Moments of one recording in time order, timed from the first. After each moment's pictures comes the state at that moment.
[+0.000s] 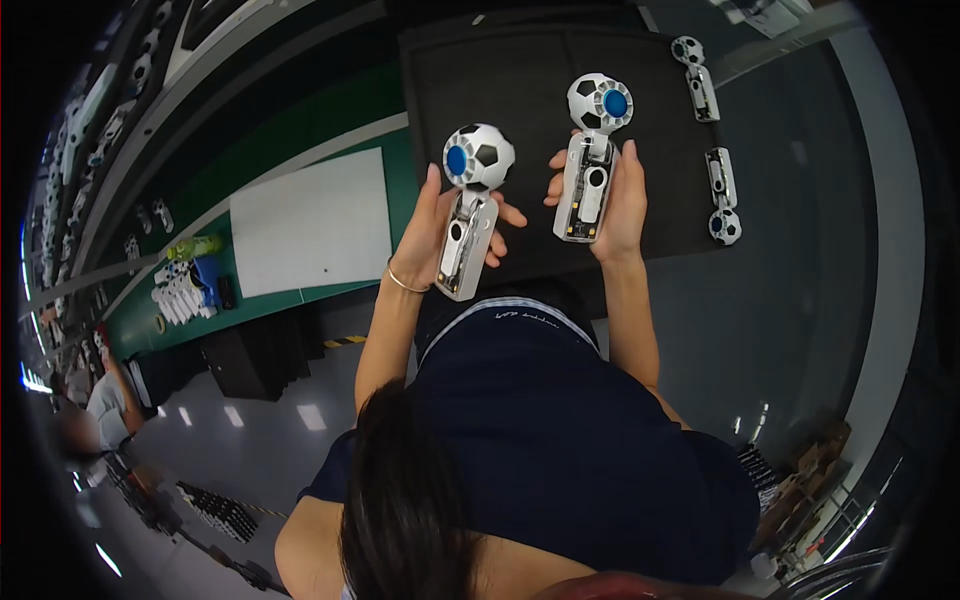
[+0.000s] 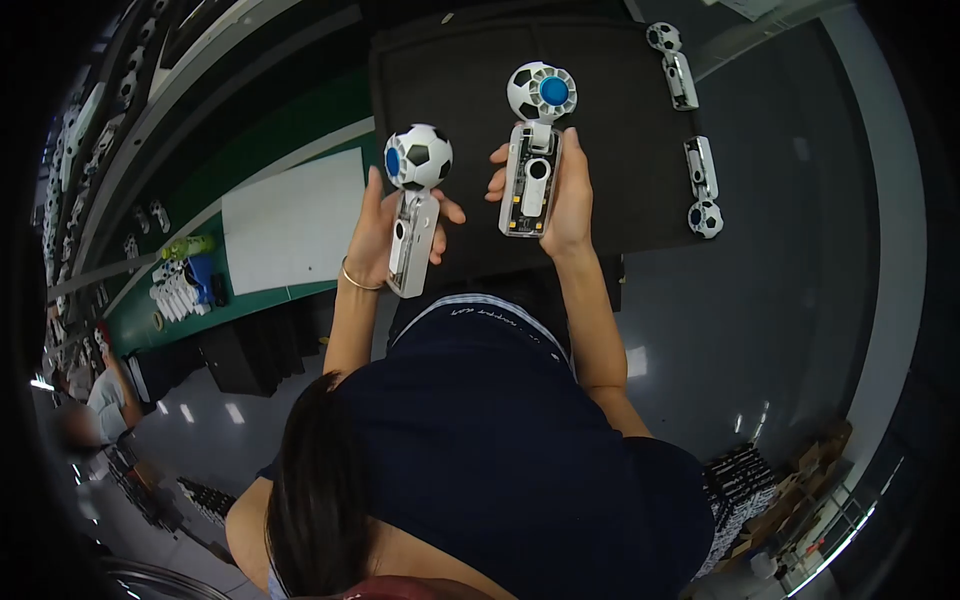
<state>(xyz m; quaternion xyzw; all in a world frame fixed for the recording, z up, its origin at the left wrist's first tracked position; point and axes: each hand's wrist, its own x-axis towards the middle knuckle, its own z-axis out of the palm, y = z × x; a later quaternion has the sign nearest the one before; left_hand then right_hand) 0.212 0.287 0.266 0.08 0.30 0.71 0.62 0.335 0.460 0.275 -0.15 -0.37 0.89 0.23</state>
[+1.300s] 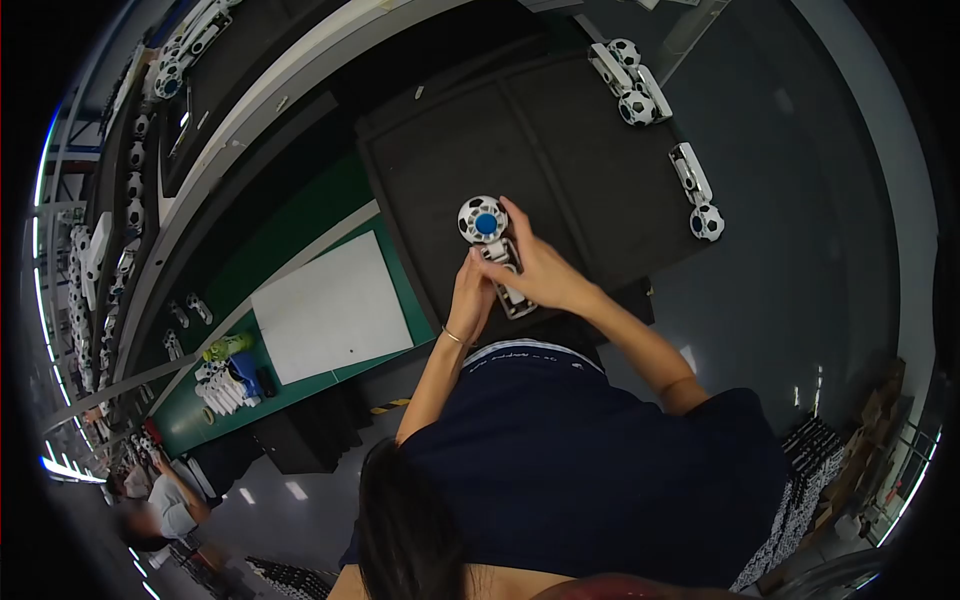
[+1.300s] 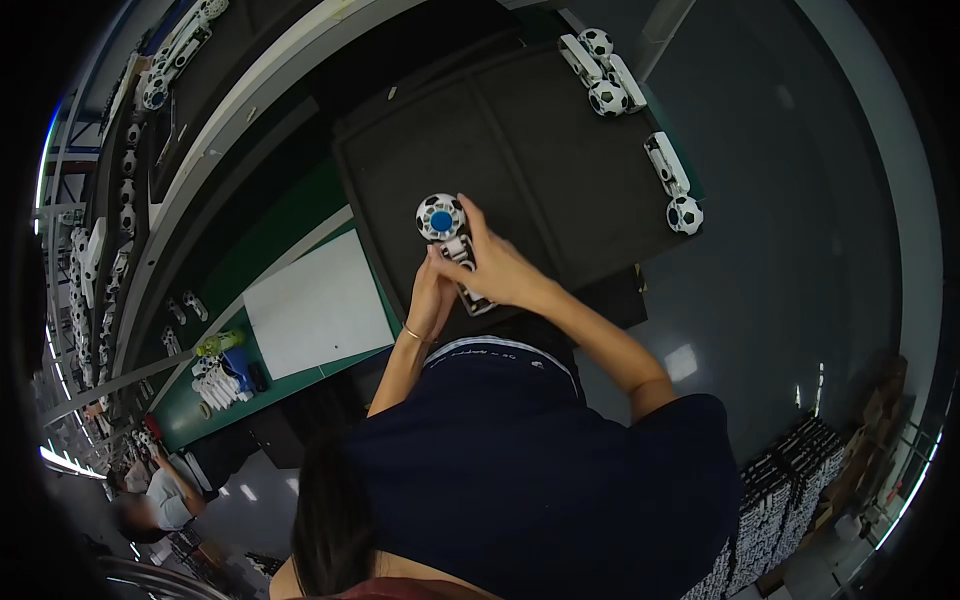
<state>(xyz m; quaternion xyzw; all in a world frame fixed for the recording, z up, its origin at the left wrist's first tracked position) 0.252 0.329 0.191 0.12 0.49 0.71 0.50 0.338 0.450 0.220 -0.18 -0.81 0.54 0.16</state>
